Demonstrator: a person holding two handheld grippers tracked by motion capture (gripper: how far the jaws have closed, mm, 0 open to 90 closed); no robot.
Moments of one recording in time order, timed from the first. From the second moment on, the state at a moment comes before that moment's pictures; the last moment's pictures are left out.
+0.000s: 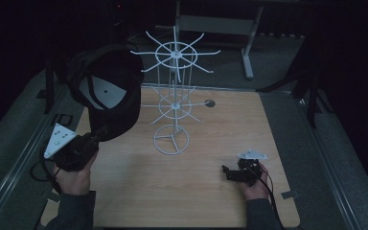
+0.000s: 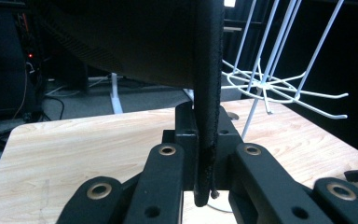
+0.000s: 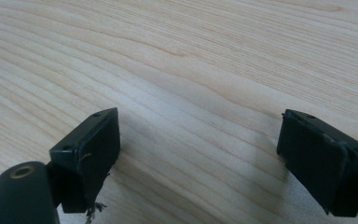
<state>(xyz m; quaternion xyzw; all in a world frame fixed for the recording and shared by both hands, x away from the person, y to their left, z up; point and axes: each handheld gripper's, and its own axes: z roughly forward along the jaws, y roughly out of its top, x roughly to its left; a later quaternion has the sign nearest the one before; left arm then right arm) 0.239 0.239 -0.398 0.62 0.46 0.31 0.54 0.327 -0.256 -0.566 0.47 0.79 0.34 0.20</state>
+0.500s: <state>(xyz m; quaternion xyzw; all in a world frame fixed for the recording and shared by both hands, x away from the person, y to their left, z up) 0.238 0.231 -0.398 0.63 0.45 0.33 0.54 0.327 -0.256 -0.566 0.47 0.79 0.34 0.20</state>
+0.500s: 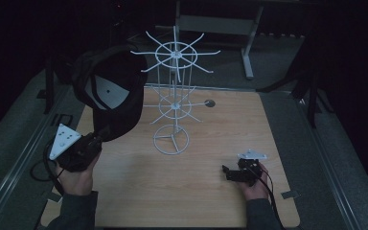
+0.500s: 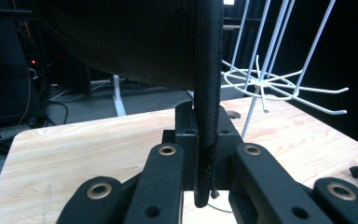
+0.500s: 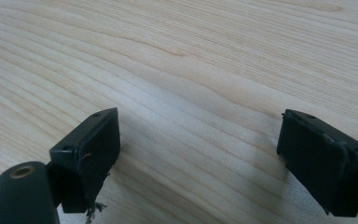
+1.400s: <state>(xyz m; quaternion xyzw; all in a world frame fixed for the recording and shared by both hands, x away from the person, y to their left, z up) 0.241 0.222 -0.398 0.64 0.45 0.35 0.52 0.328 -0.256 -0.566 0.47 0.79 0.34 0.21</state>
